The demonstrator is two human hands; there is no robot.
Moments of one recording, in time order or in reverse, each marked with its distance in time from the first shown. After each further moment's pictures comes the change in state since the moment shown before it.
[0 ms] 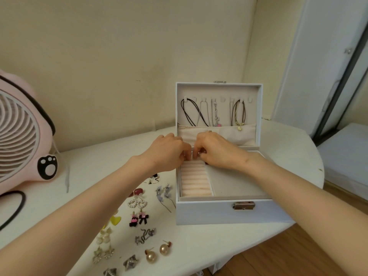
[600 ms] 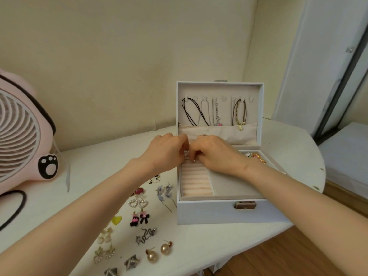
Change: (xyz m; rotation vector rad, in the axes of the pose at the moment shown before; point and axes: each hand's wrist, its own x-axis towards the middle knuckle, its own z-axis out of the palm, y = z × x) left_hand -0.001 -0.001 0.005 -0.068 0.146 -0.079; right_hand -0.005 -0.005 0.009 0.051 0.080 -0.139
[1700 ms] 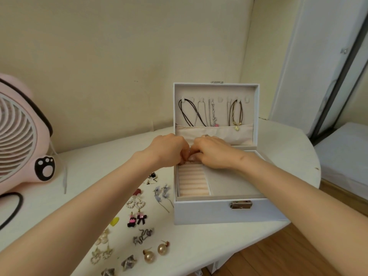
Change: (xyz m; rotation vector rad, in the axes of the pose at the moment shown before) left_hand 0.012 0.006 -0.009 0.007 -0.206 0.010; right_hand 0.005 -0.001 -0.008 -0.066 -0.190 0.207
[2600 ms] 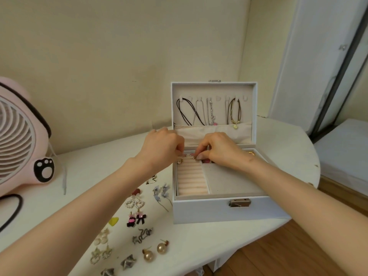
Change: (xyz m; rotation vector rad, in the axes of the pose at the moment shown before) left_hand -0.012 -0.002 0.005 0.088 0.320 0.010; right_hand -0.010 0.014 0.002 0.355 0.160 0.147
